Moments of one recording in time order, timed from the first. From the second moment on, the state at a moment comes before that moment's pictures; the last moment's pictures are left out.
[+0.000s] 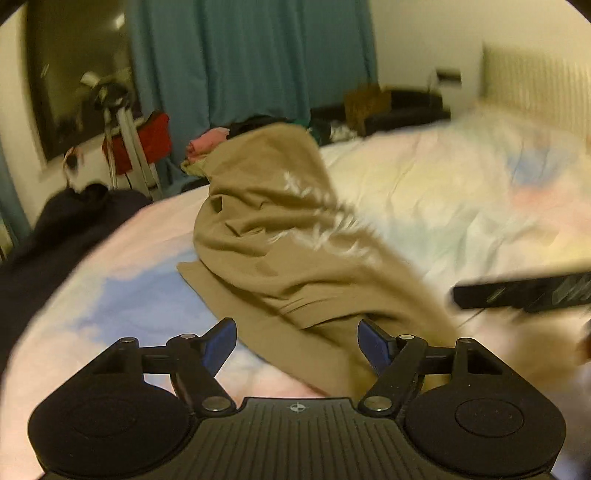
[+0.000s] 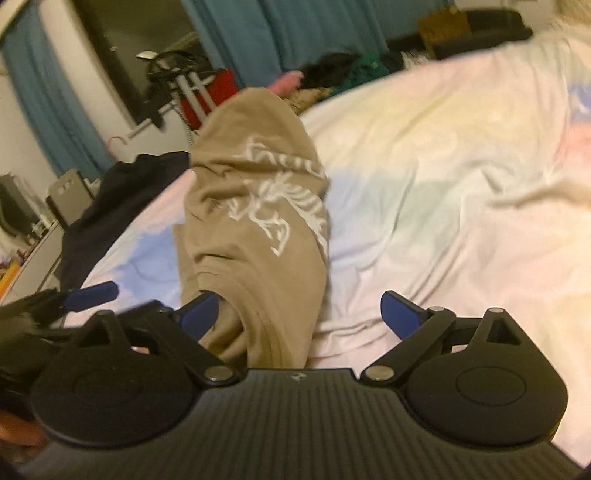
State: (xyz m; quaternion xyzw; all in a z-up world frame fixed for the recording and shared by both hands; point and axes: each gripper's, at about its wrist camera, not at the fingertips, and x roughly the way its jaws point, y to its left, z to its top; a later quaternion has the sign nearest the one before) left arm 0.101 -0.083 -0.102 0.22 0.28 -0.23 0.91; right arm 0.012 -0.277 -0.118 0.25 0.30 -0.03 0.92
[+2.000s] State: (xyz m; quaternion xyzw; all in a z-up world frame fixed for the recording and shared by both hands) left arm 0.066 -0.087 -0.090 0.20 0.18 -0.03 0.96; right arm 0.001 -0.318 -0.068 0.15 0.11 -0.20 0.96
